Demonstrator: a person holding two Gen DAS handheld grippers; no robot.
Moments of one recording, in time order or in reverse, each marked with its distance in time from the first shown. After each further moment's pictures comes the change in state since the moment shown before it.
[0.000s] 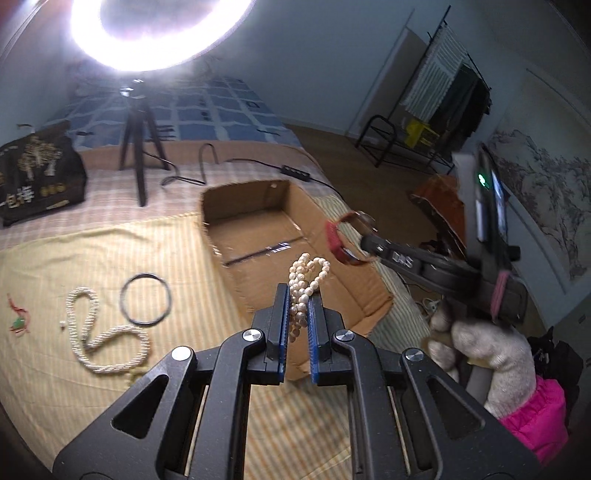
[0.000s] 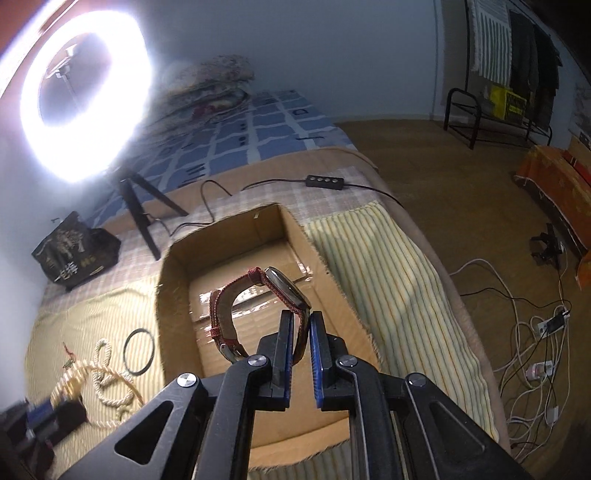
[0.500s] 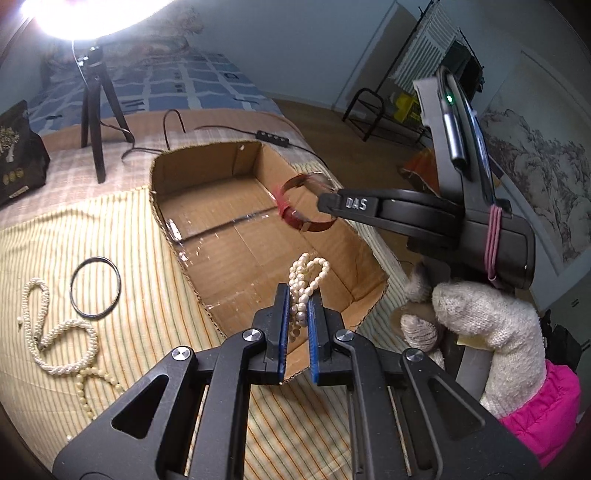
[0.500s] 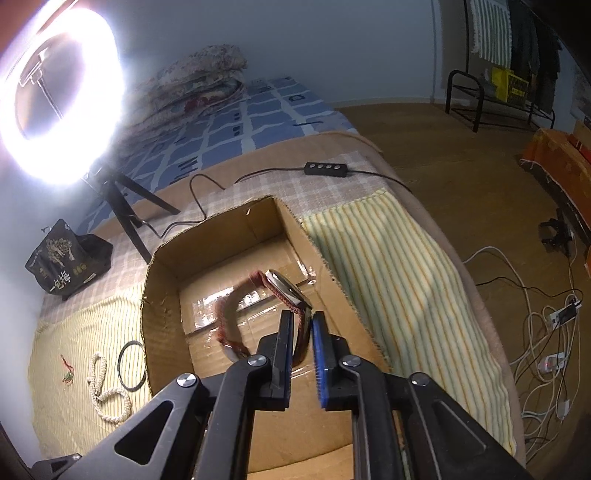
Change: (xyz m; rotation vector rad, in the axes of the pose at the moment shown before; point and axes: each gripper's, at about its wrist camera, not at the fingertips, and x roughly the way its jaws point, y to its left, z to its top) left arm 0.048 -0.022 -0.012 0.022 0.096 -0.047; right arm 0.033 -0.001 0.010 0.030 0.047 0.023
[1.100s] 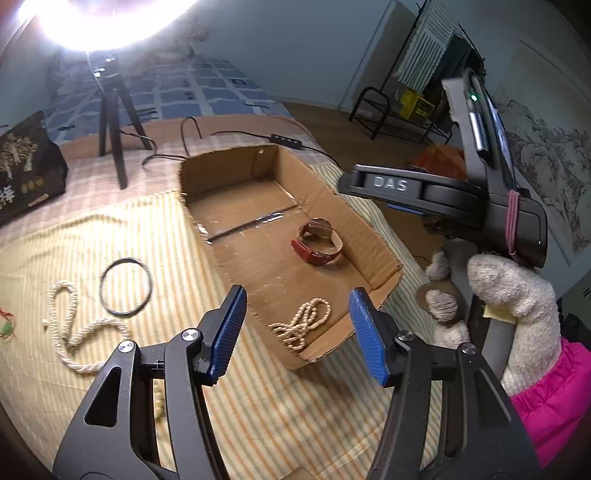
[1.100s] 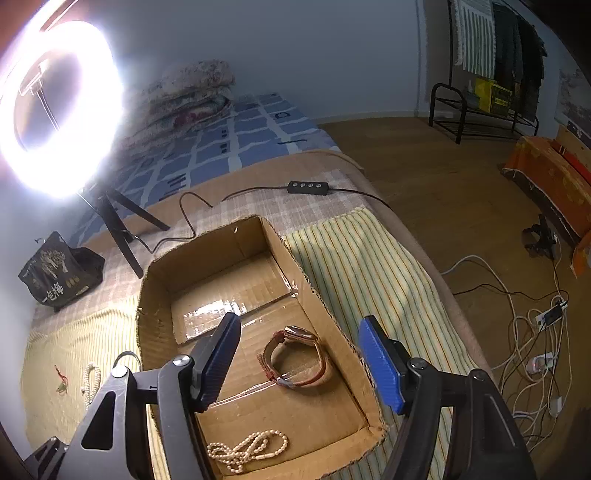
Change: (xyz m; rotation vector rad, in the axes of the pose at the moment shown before) left arm -0.023 0.013 -0.007 0.042 -0.018 0.064; right arm -0.025 -0.006 -0.001 0.025 -0.070 -0.055
